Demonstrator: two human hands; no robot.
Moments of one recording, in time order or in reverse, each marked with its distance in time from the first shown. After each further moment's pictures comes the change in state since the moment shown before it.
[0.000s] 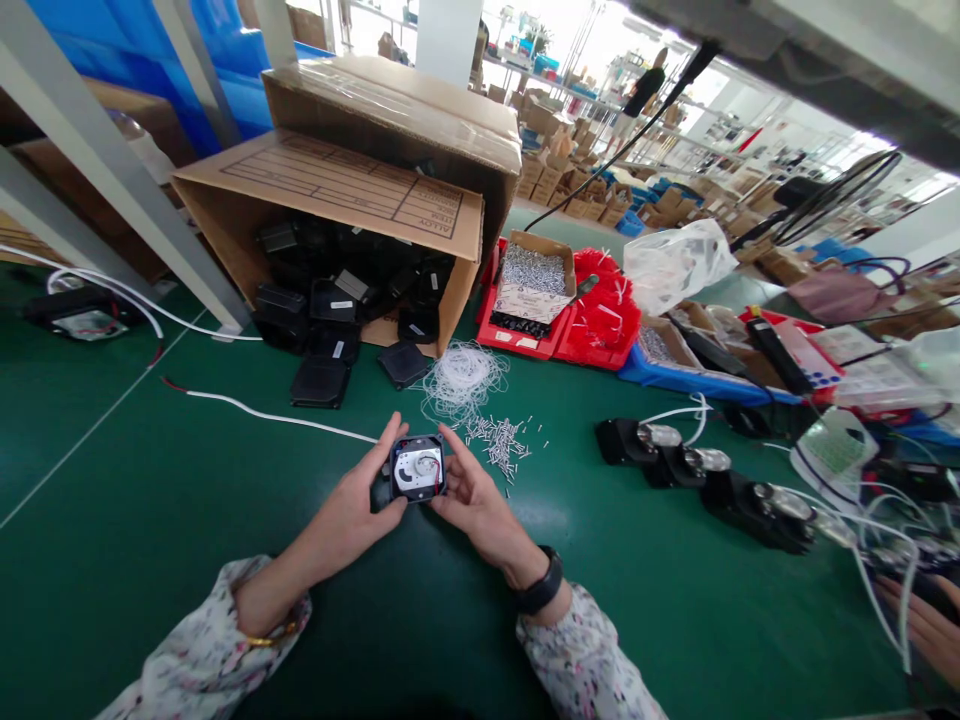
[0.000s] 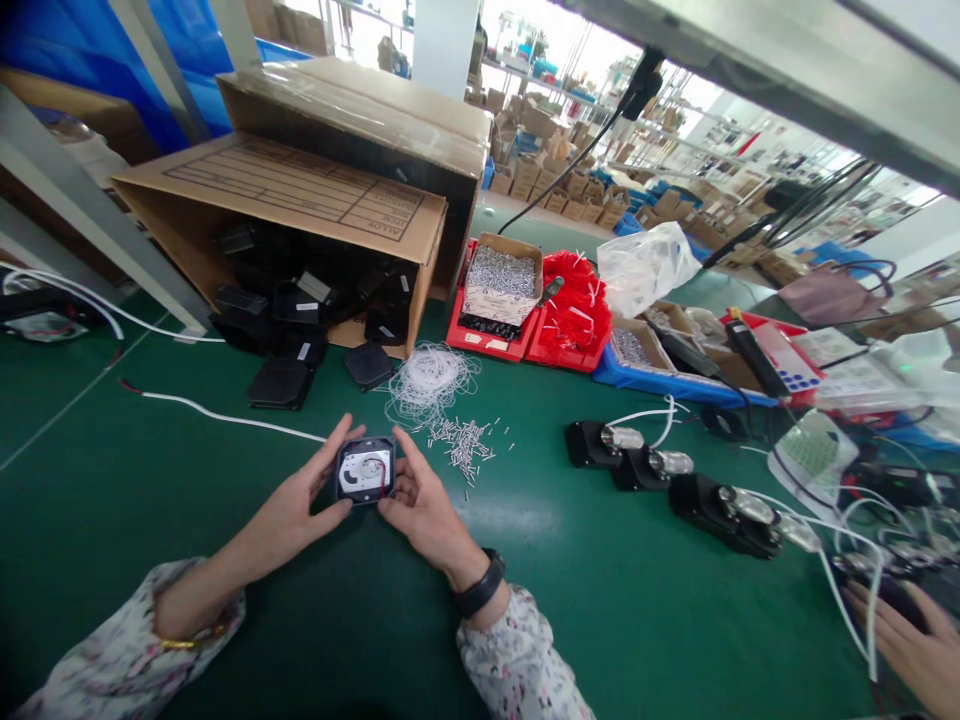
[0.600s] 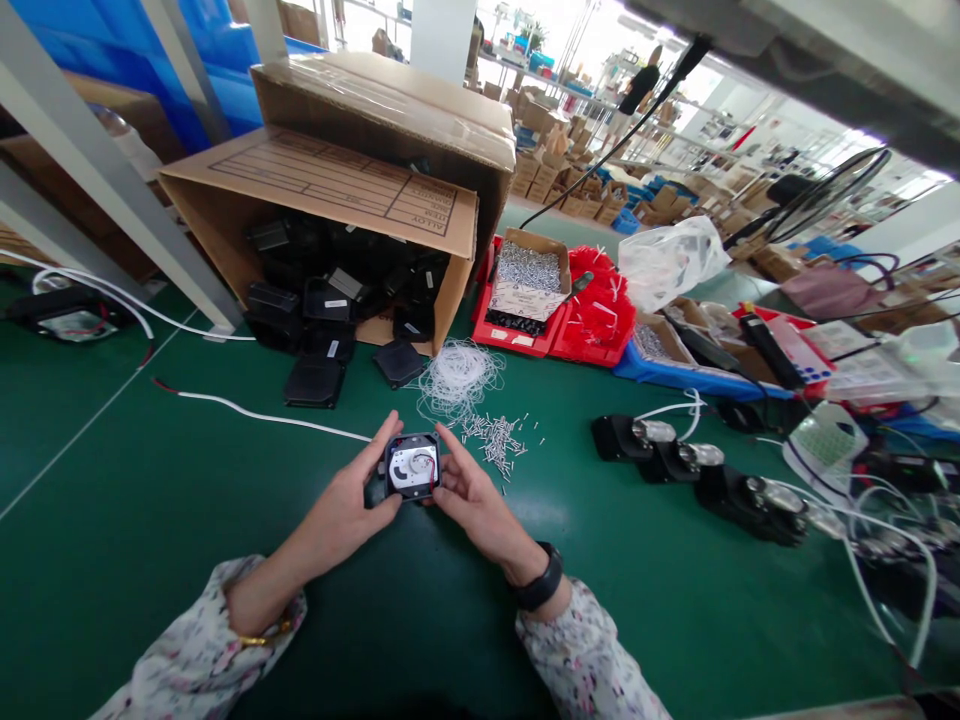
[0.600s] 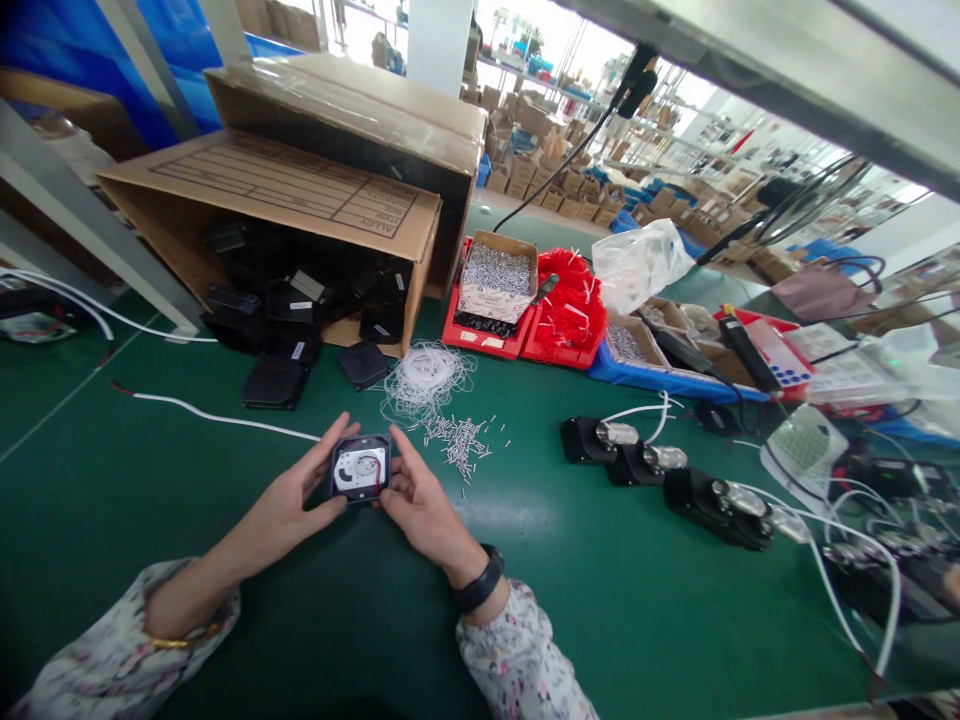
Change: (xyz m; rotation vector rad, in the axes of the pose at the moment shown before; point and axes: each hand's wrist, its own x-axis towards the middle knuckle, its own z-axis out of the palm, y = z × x) left_hand 0.001 -0.001 -0.002 -0.029 0.004 -0.011; right_hand -0.001 -0.002 -0.002 -0.053 -0.025 -0.008
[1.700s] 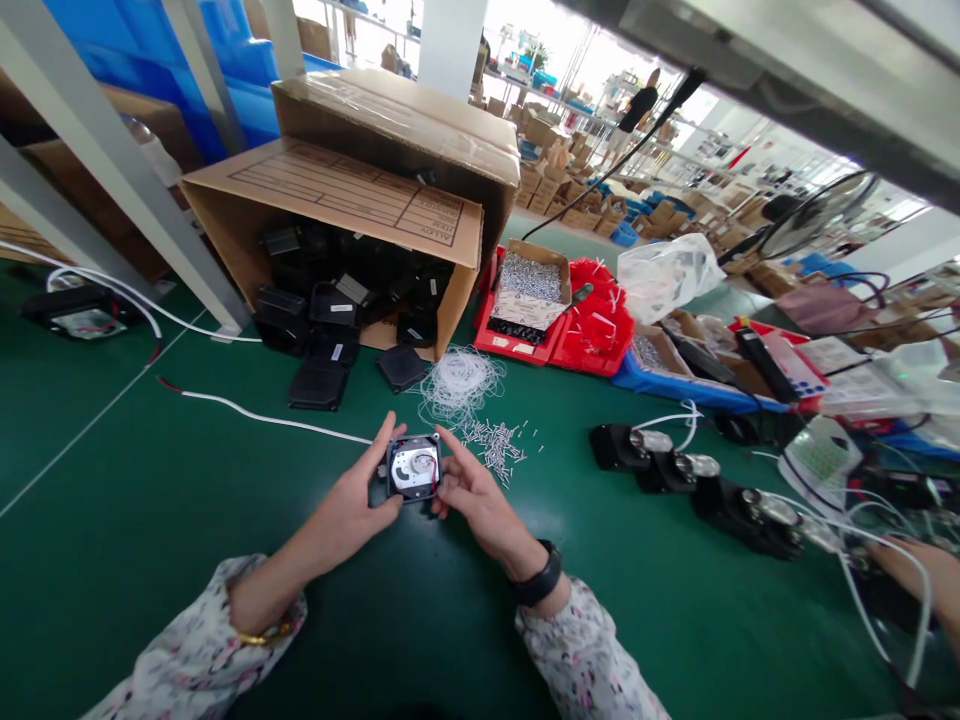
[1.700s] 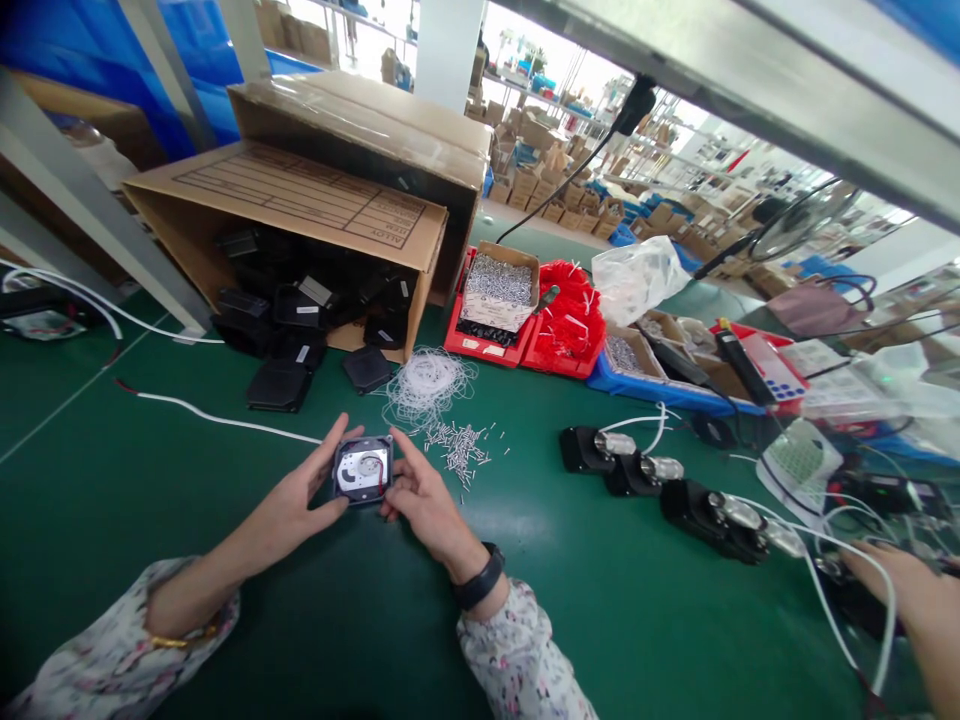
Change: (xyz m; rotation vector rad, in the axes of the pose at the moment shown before) left_hand 0.001 -0.002 0.001 -0.068 0.000 -0.031; right_hand 0.008 -0.003 -0.006 -0.030 0.032 0.076
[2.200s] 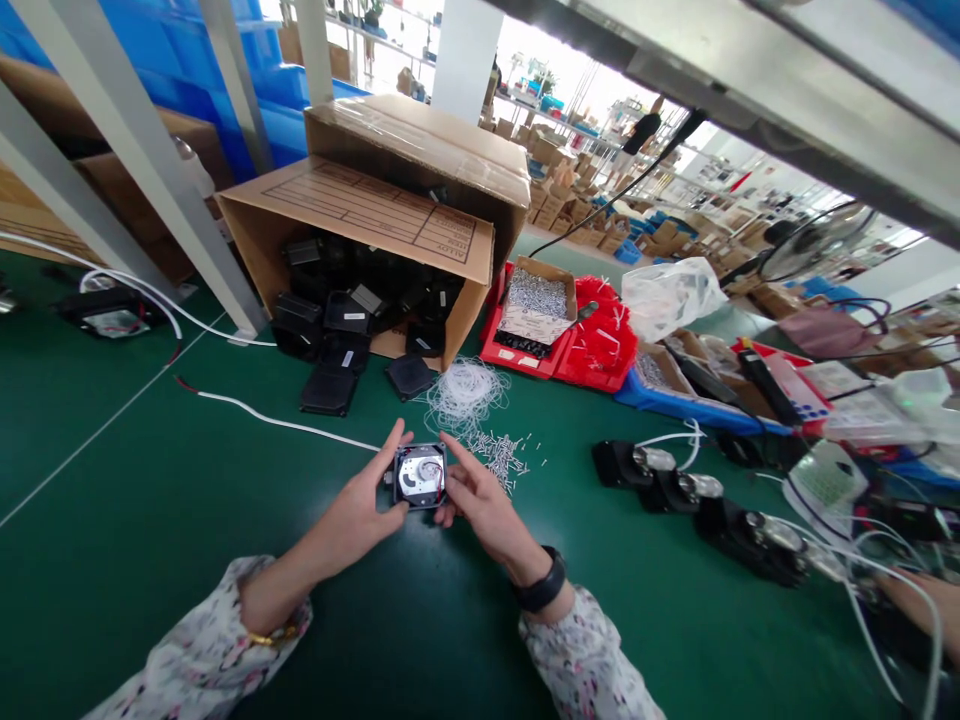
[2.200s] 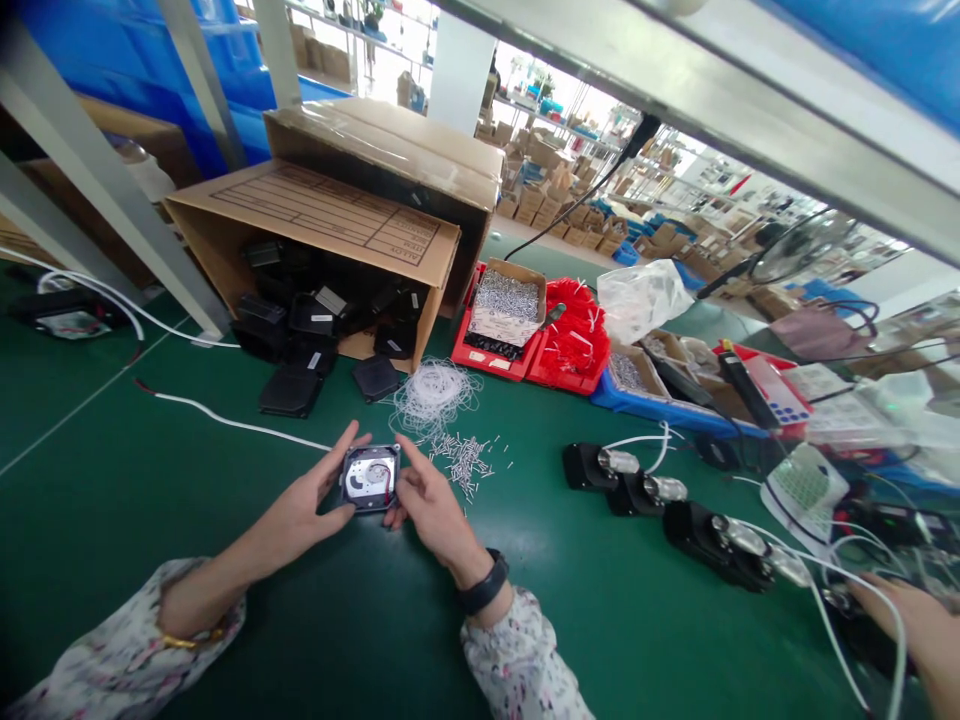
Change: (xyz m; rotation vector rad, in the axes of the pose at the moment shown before) left_hand -0.001 0.003 -0.001 -0.037 0.004 -0.011; right_hand 0.005 -0.006 -0.002 -0.034 -0.009 -0.003
